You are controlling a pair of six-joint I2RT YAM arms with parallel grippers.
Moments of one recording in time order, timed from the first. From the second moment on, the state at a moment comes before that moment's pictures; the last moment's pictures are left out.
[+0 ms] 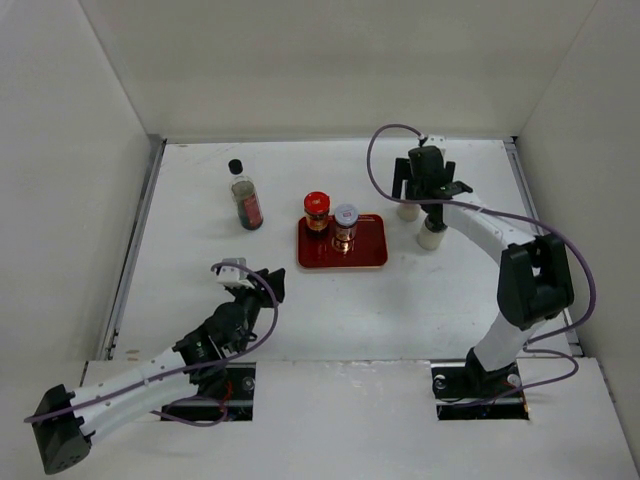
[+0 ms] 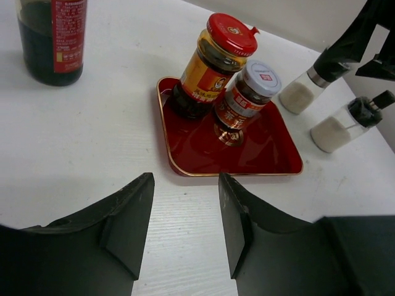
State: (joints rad) left arm -0.98 0.43 0.09 0.27 -0.73 -0.51; right arm 0.34 1.69 1.27 -0.24 0.42 0.28
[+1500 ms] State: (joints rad) left arm -0.91 0.52 0.05 0.54 -0.70 -0.51; right arm 0.63 1.59 1.02 0.10 0.48 0.28
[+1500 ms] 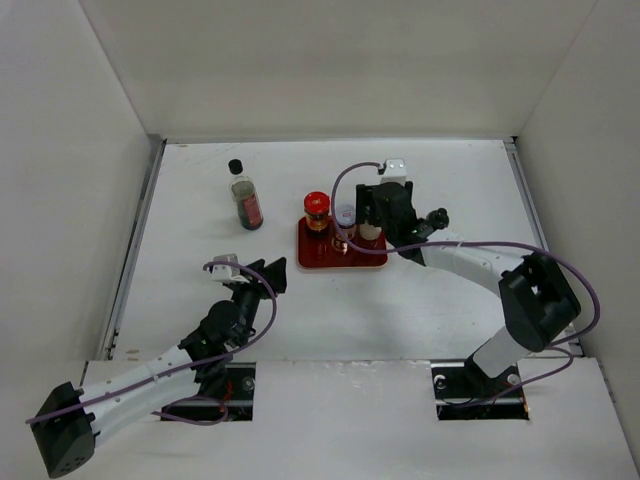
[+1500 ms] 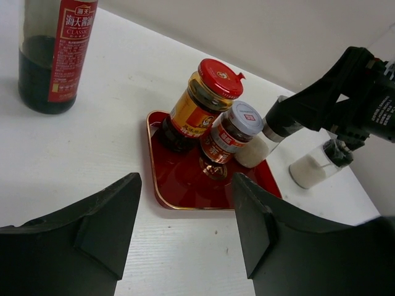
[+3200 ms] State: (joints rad) left arm -0.88 0.54 0.05 0.56 -0.70 -0.51; right arm 0.63 1.02 0.68 -0.03 0.51 0.44
